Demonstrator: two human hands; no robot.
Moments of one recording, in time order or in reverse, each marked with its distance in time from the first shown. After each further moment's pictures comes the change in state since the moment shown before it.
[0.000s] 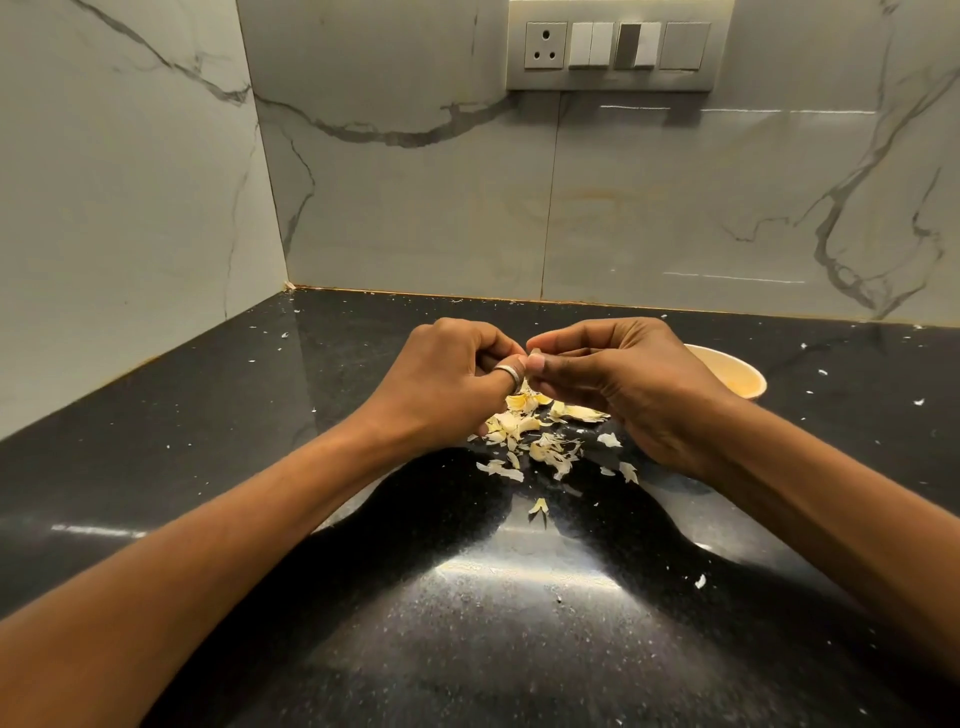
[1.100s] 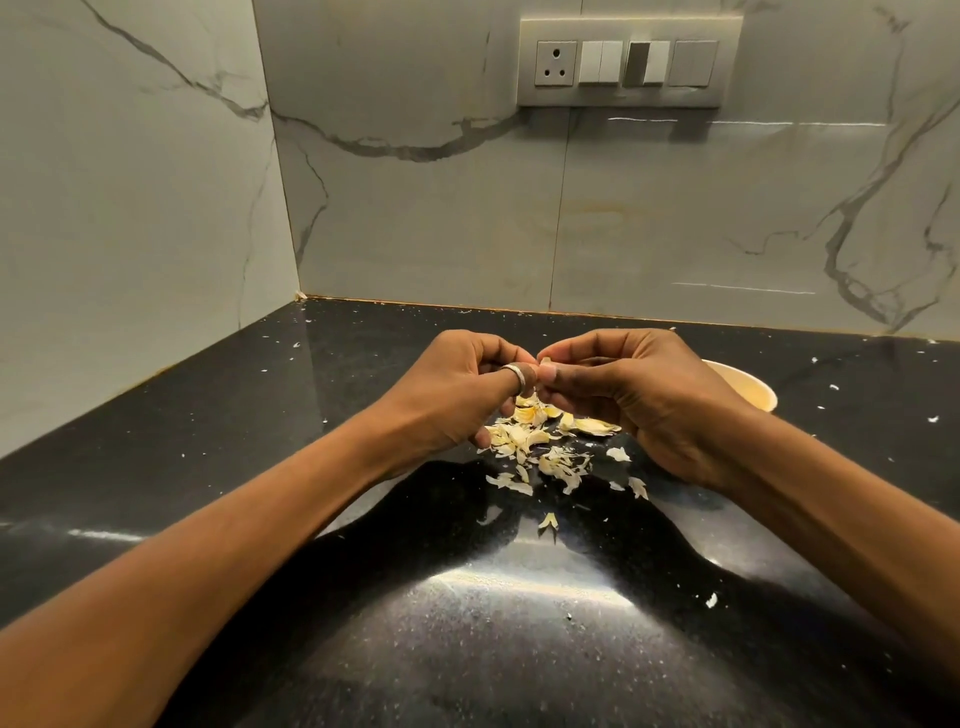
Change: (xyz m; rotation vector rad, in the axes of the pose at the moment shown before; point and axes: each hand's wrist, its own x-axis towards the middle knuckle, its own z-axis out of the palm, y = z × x) left_hand 0.002 0.007 -0.004 -0.368 -0.112 -0.242; right_hand -0.001 -0.005 0.000 0.043 -0.017 0.026
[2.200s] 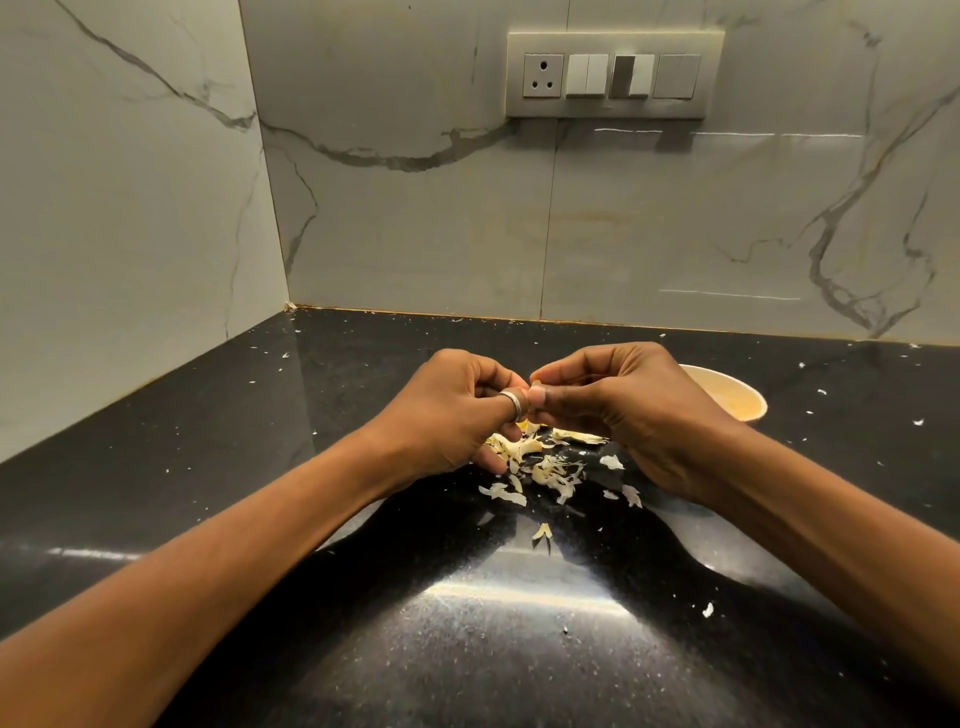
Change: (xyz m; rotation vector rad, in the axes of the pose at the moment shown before) left_hand -0.002 -0.004 0.003 0.059 -0.049 -0.002; right_hand -0.002 0.006 0.002 -0.102 0.032 -0.035
